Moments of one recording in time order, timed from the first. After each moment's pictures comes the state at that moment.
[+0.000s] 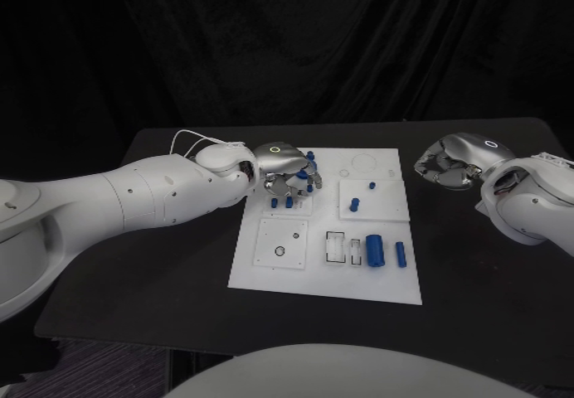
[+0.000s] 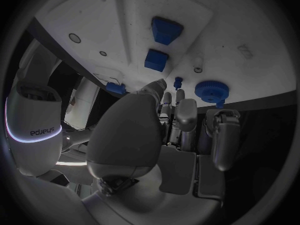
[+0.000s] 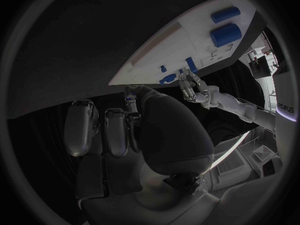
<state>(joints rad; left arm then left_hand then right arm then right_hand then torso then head) 1.27 -0.51 -0.21 1.05 -1.57 -0.32 0.42 1.49 -0.12 0.27 0.23 0.23 0.84 -0.04 0.07 0.39 0.79 0.03 0.39 0.38 1.34 -0.05 1.26 0.98 0.03 1.47 0.08 1.52 1.31 1.35 -0.99 -0.25 1.52 -1.49 -0.43 -0.19 1.42 -0.04 0.29 0.23 0.44 0.98 0.10 0.21 0.15 1.46 0.02 1.53 1.31 1.47 -0.05 1.45 1.31 0.05 1.47 0.06 1.30 1.31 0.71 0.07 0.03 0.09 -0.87</state>
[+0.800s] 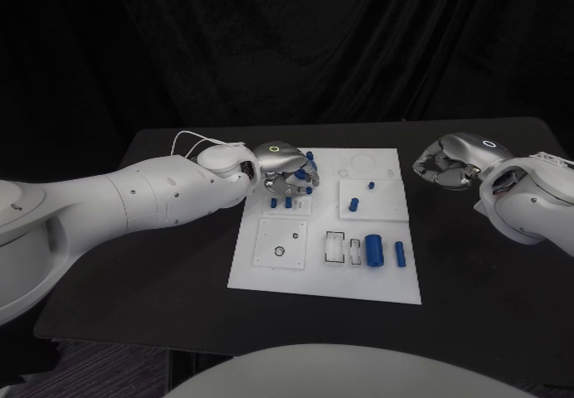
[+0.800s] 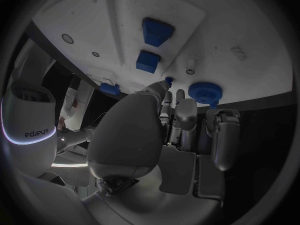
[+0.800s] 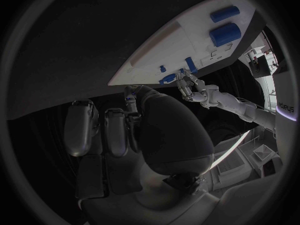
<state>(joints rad) 1.26 -0.50 -0.21 1.04 -1.57 -0.32 0.36 1.50 -0.11 0.29 0.21 0.26 0.87 -0.02 0.08 0.38 0.79 0.03 0.39 0.37 1.33 -0.04 1.25 0.96 0.03 1.47 0.08 1.51 1.31 1.35 -0.99 -0.25 1.52 -1.49 -0.43 -0.19 1.42 -0.04 0.29 0.23 0.44 0.98 0.10 0.21 0.15 1.46 0.02 1.53 1.31 1.47 -0.05 1.45 1.31 0.05 1.47 0.06 1.30 1.31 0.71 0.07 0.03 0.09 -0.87</state>
